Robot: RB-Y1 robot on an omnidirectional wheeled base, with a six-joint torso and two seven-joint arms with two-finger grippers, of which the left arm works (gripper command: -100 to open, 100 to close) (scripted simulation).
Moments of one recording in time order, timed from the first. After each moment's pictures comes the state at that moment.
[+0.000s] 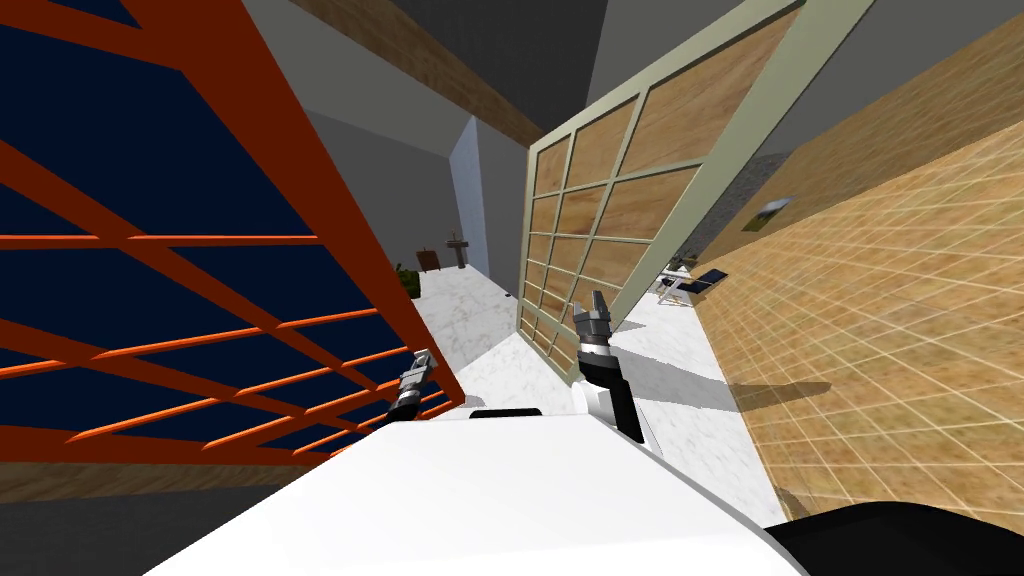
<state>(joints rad) 0.10 0.34 -0.14 -0.78 0.57 -0.88 1.53</state>
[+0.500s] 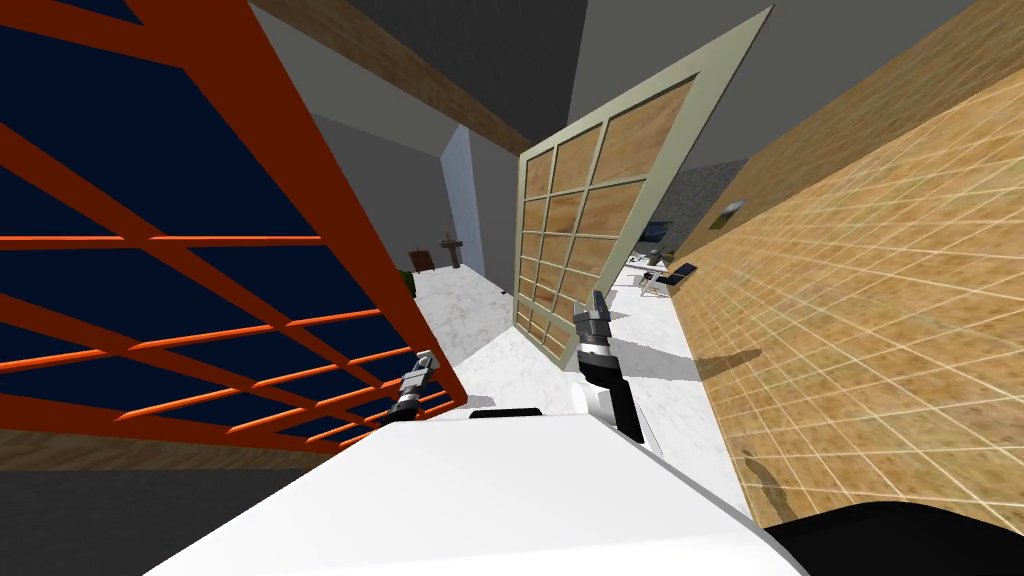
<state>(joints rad) 0.12 0.37 -0.20 -0.80 0.54 -0.90 1.57</state>
